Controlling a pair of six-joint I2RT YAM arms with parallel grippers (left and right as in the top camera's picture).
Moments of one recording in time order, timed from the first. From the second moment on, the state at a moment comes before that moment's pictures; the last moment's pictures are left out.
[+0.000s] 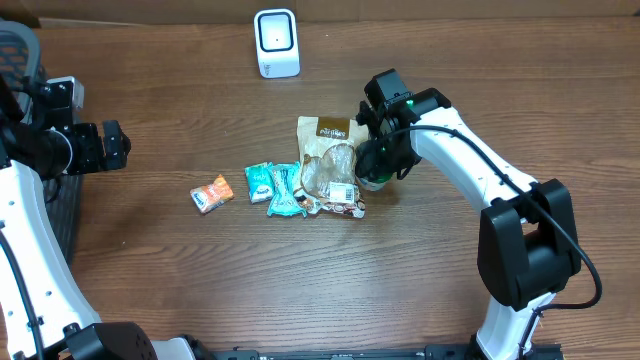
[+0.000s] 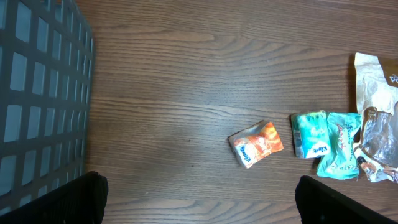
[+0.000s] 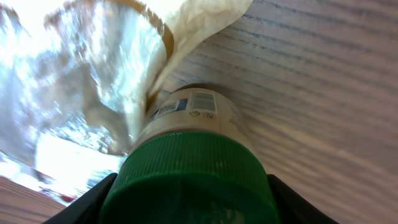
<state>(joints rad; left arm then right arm) 0.48 1.54 1.64 -1.24 0.27 0.30 0.40 1.97 1.52 -0.99 -0.06 -0.03</state>
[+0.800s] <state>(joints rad) 0.48 1.54 1.64 -1.24 0.27 0.30 0.39 1.97 1.83 -1.24 0.01 0.26</state>
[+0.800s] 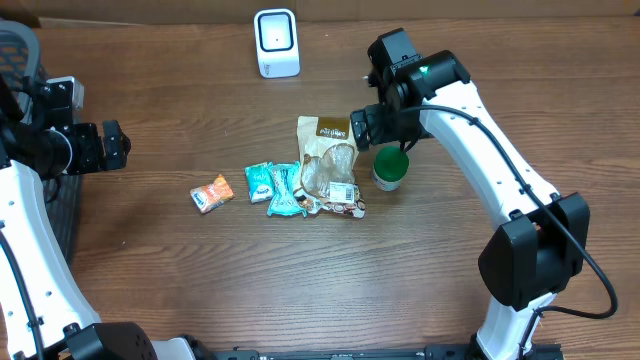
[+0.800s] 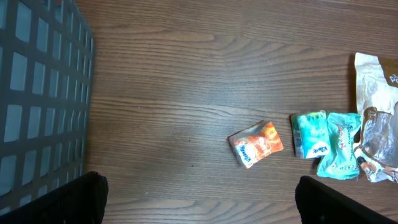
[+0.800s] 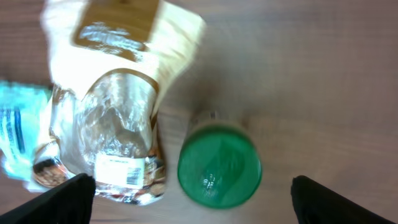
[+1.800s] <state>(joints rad) 0.48 1.54 1.64 -1.24 0.27 0.30 0.37 1.97 1.54 -1.04 0.02 0.65</state>
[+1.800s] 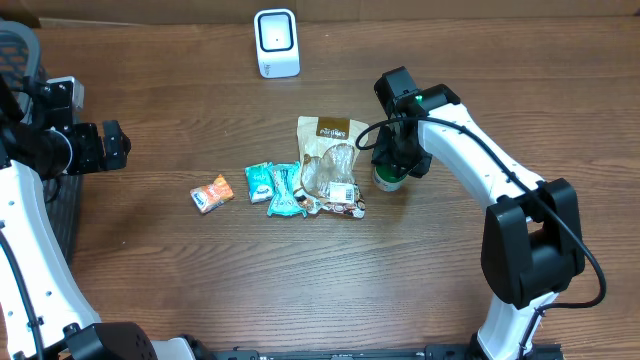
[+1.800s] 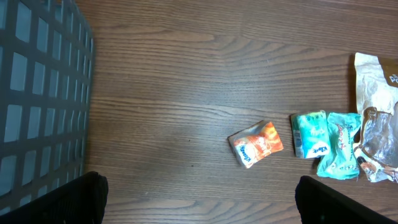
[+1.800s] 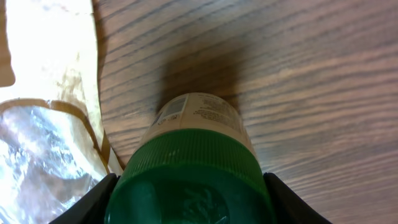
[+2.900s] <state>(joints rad) 0.48 1.54 1.64 -1.24 0.27 0.30 0.37 1.96 1.67 -1.18 -0.15 -1.01</state>
